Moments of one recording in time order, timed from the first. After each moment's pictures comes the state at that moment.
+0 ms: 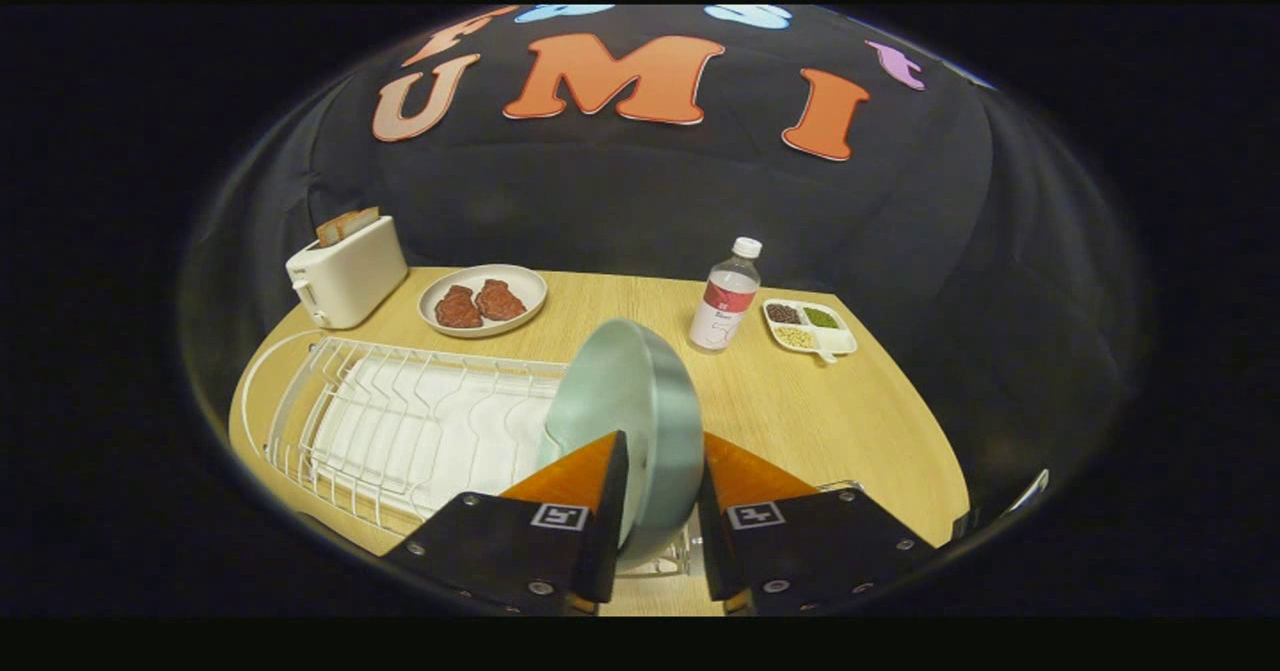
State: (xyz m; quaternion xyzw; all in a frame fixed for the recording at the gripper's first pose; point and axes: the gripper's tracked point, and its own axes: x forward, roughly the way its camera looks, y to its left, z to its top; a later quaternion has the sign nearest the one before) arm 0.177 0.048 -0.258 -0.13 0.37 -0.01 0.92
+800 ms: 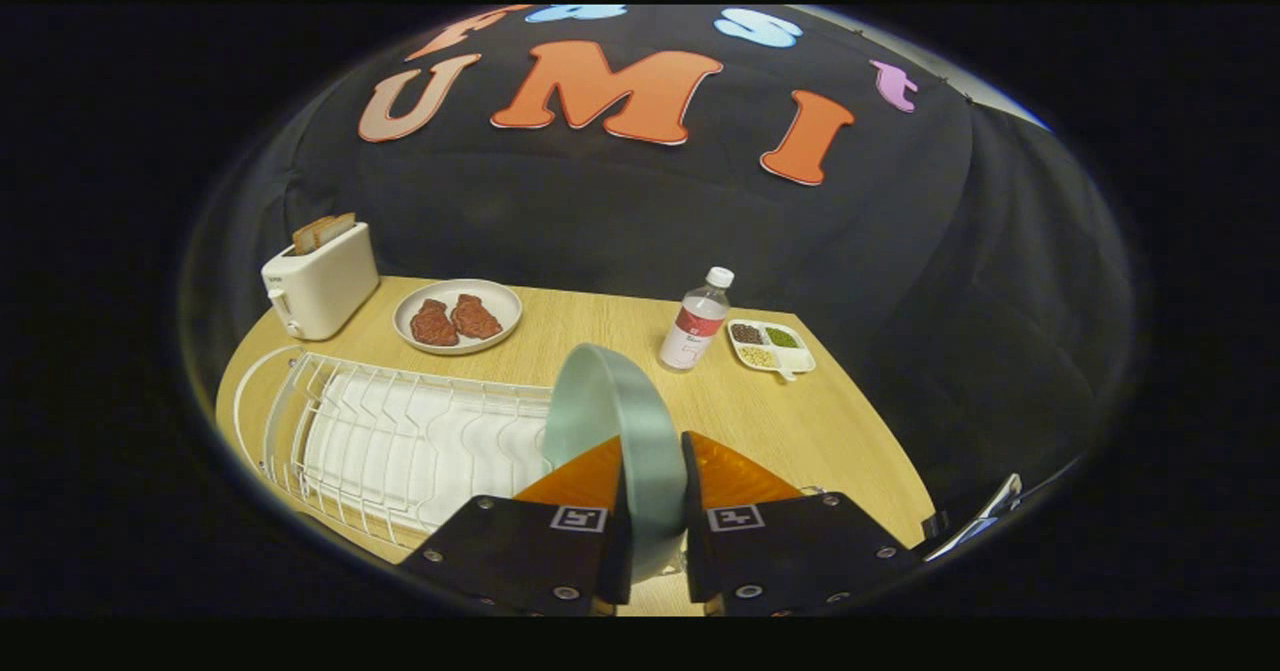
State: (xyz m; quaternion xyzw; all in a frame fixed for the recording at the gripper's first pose) arm 0.181 0.059 -0.222 -0.16 0.34 -0.06 0.92
